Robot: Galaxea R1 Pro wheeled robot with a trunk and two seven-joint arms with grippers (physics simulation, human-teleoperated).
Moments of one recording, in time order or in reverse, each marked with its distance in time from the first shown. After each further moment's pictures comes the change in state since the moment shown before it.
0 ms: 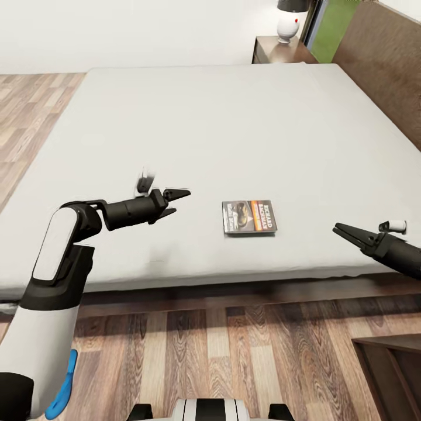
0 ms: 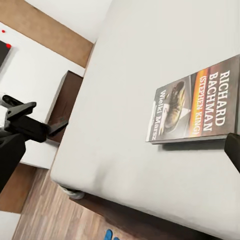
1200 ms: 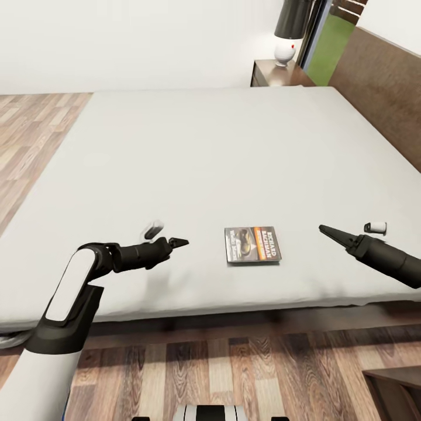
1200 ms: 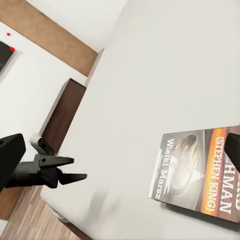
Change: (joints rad) left arm 0.228 -0.028 -0.006 -0.003 -0.071 -0.001 0.190; right arm 0.003 0.037 0.079 0.000 0.012 -0.098 -0.044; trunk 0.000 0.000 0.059
